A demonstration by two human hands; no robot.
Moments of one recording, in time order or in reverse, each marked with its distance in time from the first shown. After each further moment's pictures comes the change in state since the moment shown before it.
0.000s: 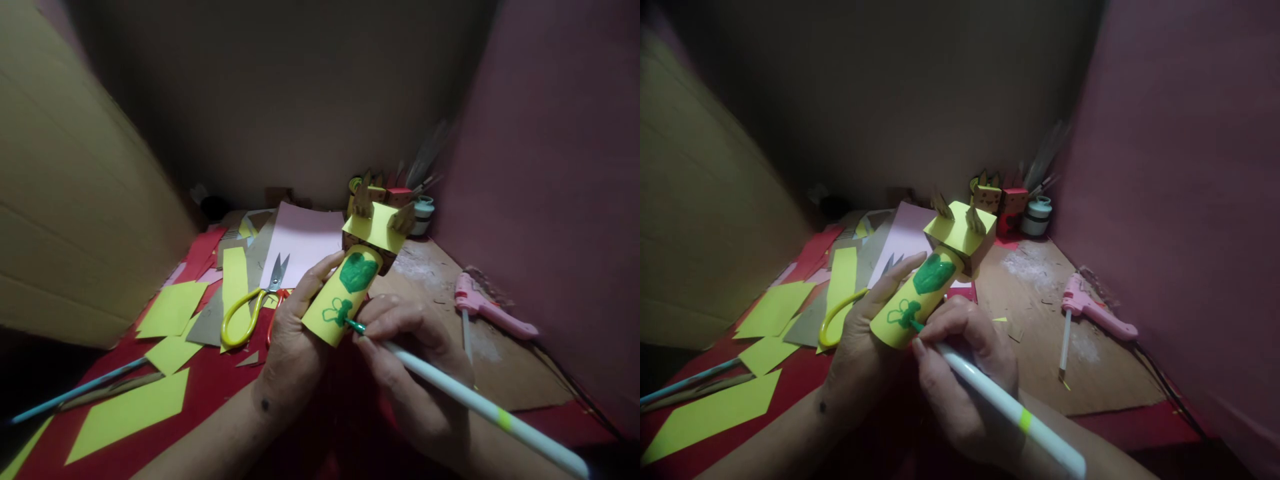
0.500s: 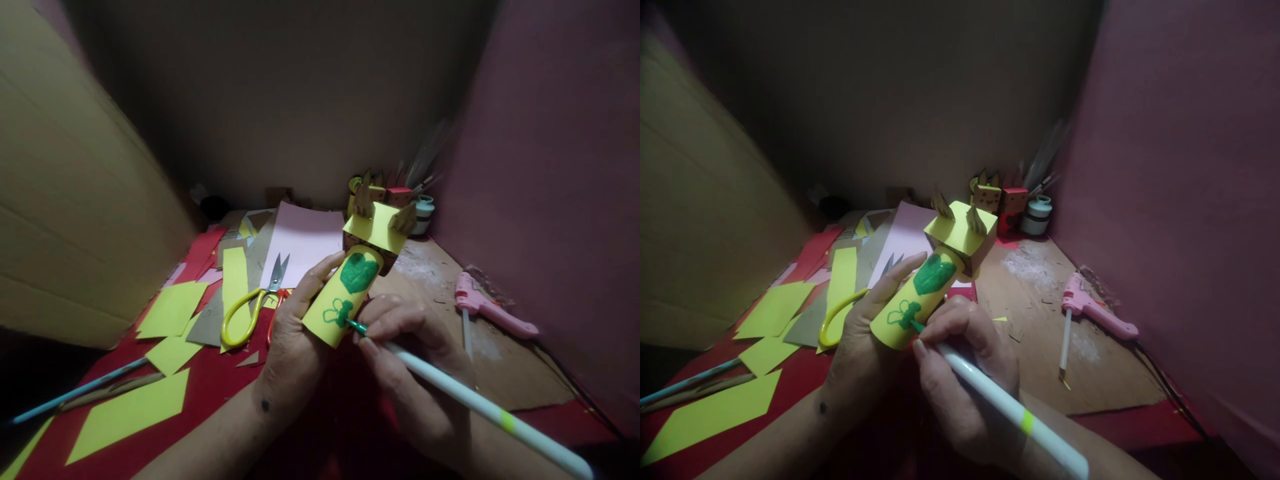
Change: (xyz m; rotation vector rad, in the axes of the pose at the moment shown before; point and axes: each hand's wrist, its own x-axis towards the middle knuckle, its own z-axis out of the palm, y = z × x) left_hand 0.001 -0.001 -0.002 0.054 -0.006 0.025; right_hand 0.000 -0.001 -0.002 0.009 -0.022 -0.003
